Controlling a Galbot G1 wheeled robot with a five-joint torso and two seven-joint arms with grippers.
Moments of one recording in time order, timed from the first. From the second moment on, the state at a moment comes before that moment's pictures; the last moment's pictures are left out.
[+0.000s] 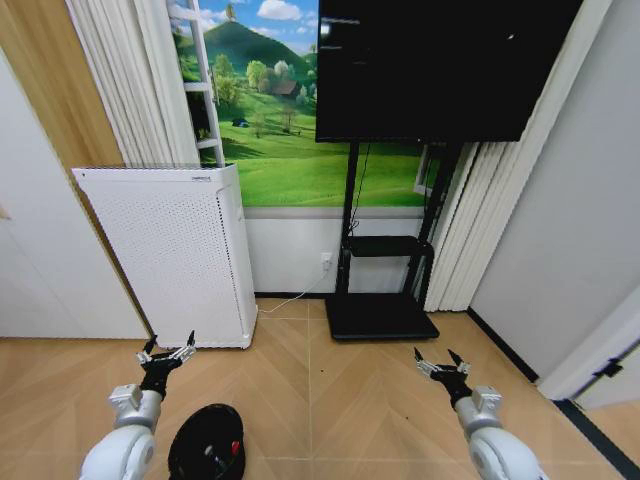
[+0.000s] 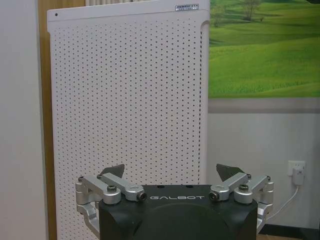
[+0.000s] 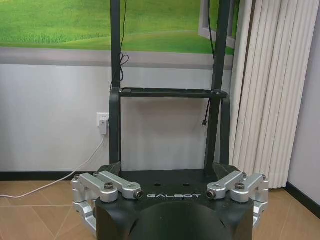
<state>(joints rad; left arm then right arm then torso) 1.46 -1.19 -0.75 -1.96 -0.43 0.06 -0.10 -1.50 1.03 0.64 1.88 0.53 -0.08 0.16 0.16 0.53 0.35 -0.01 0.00</state>
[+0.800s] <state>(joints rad) 1.46 -1.19 -0.75 -1.96 -0.43 0.06 -0.10 -1.50 1.03 0.64 1.88 0.53 -0.08 0.16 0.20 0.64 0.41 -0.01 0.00</state>
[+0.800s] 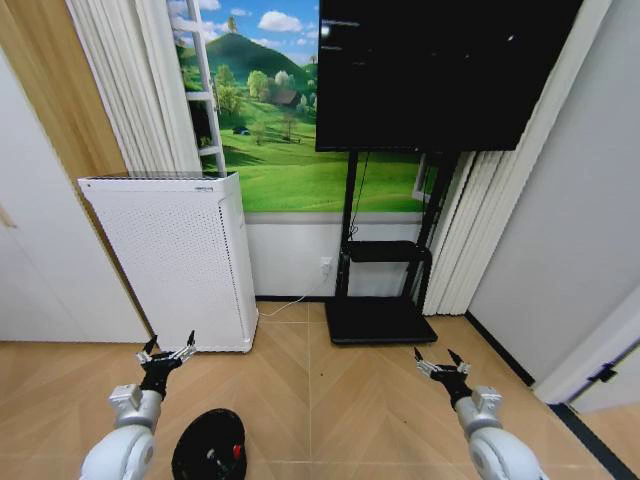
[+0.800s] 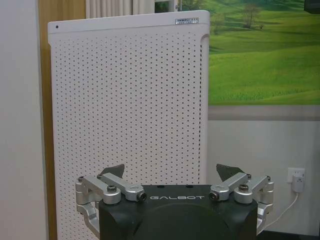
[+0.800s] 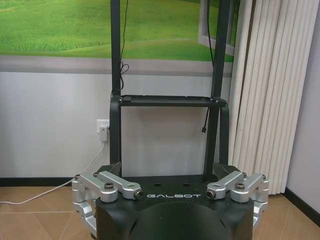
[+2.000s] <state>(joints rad) 1.46 -1.19 -0.75 -1.96 -0.43 0.06 -0.10 -1.50 1.03 0.64 1.88 0.53 -0.08 0.16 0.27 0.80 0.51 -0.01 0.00</state>
